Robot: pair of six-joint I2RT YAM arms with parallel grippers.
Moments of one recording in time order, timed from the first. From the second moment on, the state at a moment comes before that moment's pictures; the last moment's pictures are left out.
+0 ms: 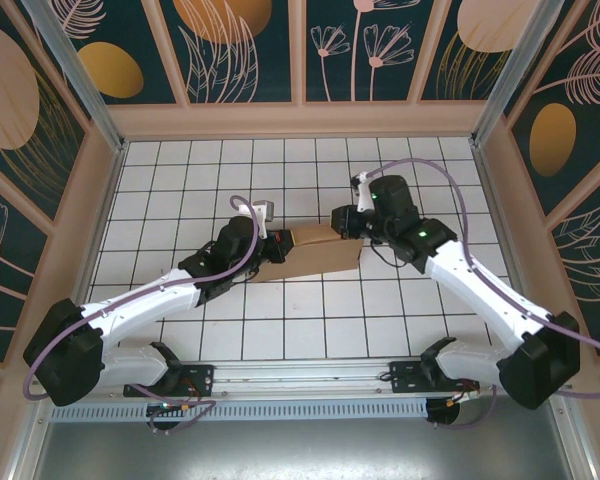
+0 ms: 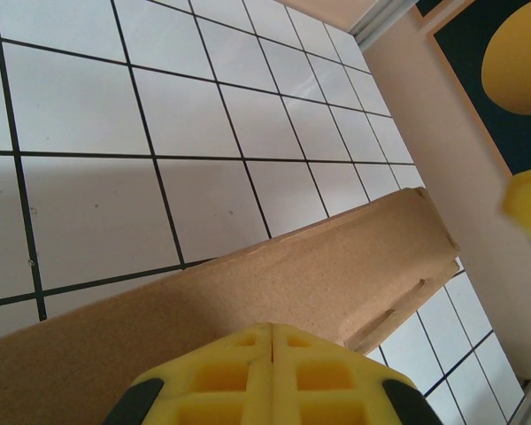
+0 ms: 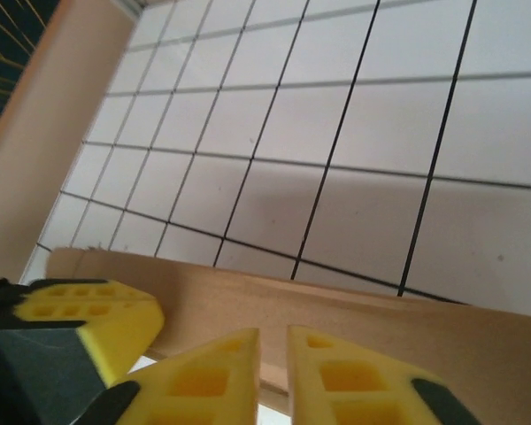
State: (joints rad) left arm -0.79 1.26 0.73 0.08 0.02 -0.75; right arm 0.61 1.22 1.01 -0.42 -0.20 0.49
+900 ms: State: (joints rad) left arm -0.75 0.91 0.74 -0.32 -0.21 -0.80; right arm 0.63 1.28 0.90 -0.28 -0.15 0.52
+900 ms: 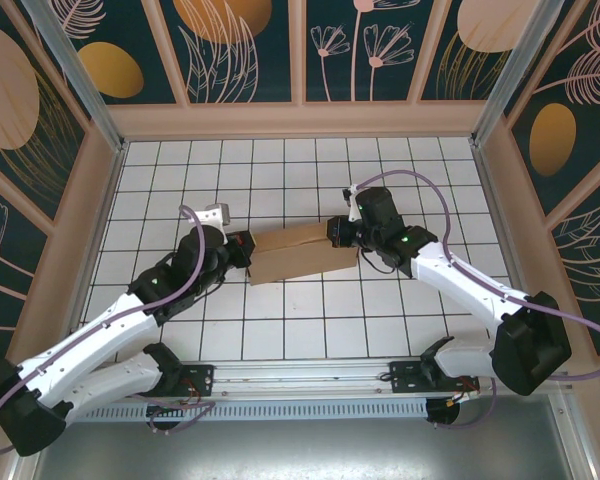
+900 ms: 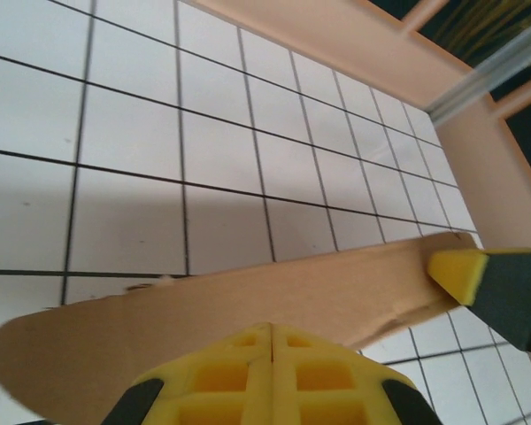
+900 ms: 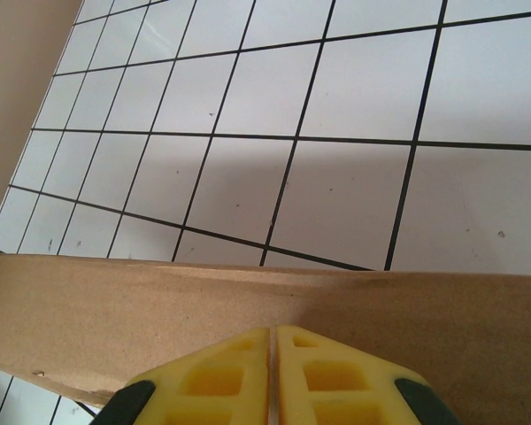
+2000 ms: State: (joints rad) left arm -0.70 0.84 0.57 -0.28 -0.32 -0.90; right arm 0.67 1.27 0.88 -0.26 -0.10 0.53
